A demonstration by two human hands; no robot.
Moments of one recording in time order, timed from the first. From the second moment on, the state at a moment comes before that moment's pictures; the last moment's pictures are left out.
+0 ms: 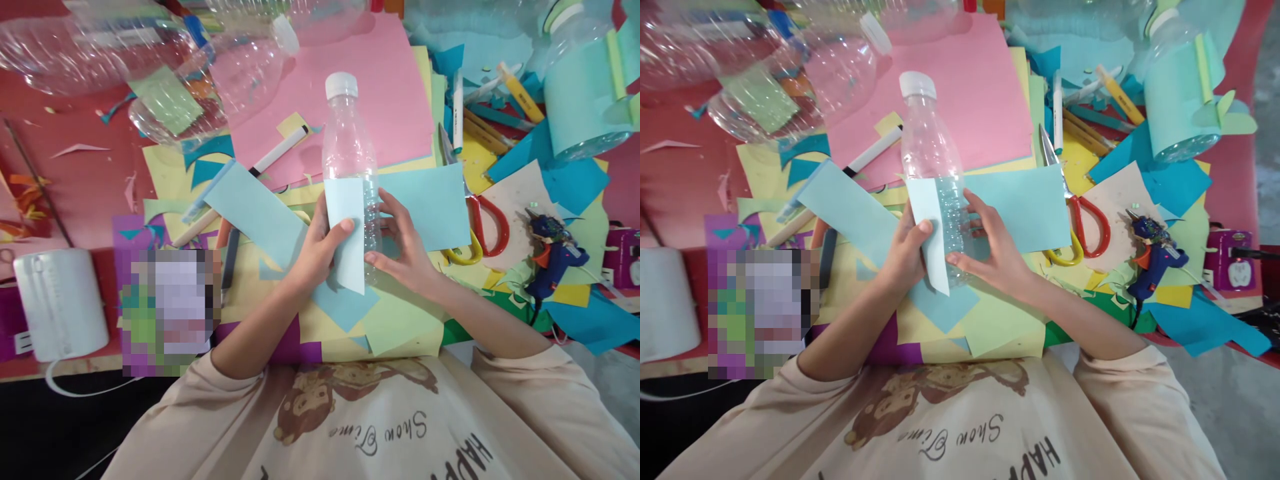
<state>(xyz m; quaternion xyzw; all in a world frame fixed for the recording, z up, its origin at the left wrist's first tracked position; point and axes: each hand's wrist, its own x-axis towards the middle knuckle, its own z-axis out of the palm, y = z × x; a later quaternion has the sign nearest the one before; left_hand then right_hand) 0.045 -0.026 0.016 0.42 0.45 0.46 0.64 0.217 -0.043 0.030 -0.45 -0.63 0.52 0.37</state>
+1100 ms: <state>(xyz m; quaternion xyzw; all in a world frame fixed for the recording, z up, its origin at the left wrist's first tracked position) 0.047 -0.026 0.015 0.43 0.46 0.45 0.63 0.216 -0.042 0.030 -0.46 -0.62 0.53 0.35</state>
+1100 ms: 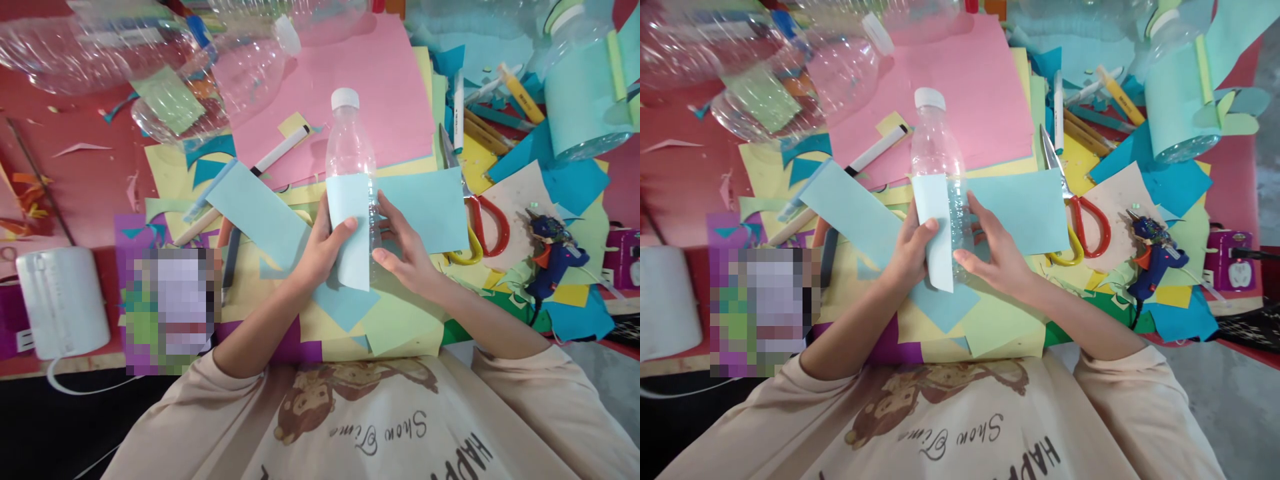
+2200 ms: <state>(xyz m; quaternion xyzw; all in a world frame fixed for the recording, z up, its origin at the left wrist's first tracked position) 0.046 -0.025 0.019 0.39 0.45 0.44 0.67 0.216 -0.043 0.029 -0.43 -0.68 0.46 0.36</state>
